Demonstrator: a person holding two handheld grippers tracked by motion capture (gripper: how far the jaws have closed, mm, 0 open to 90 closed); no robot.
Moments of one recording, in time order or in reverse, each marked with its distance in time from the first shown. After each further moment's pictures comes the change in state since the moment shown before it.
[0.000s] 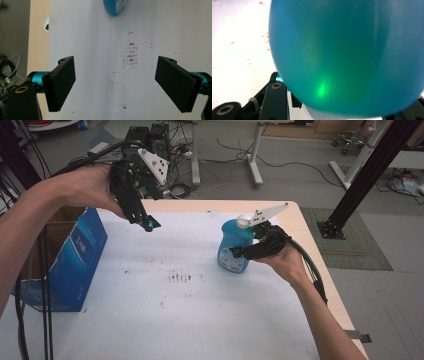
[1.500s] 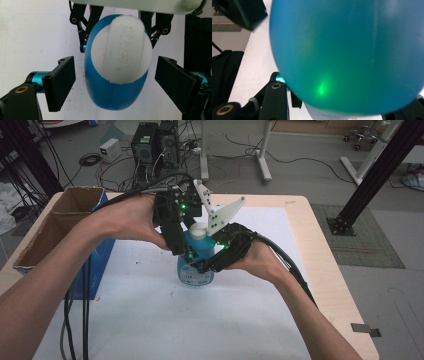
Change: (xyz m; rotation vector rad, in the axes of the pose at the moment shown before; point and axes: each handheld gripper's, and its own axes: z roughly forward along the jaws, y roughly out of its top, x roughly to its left) left arm -0.071 0.043 0.044 0.045 -0.091 -0.075; right arm 0.095 0.071 0.033 -0.024 0.332 -0.314
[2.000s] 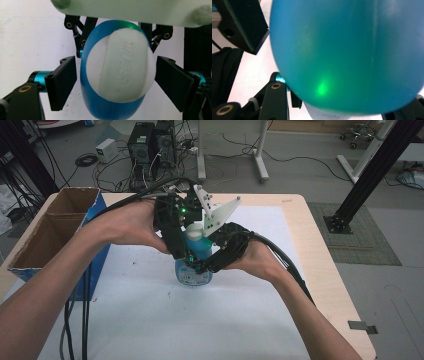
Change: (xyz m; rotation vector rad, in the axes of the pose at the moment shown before) left arm -0.004 0.005 0.006 0.001 0.001 0.003; right arm 0.003 0.001 -0.002 0.019 0.002 -0.013
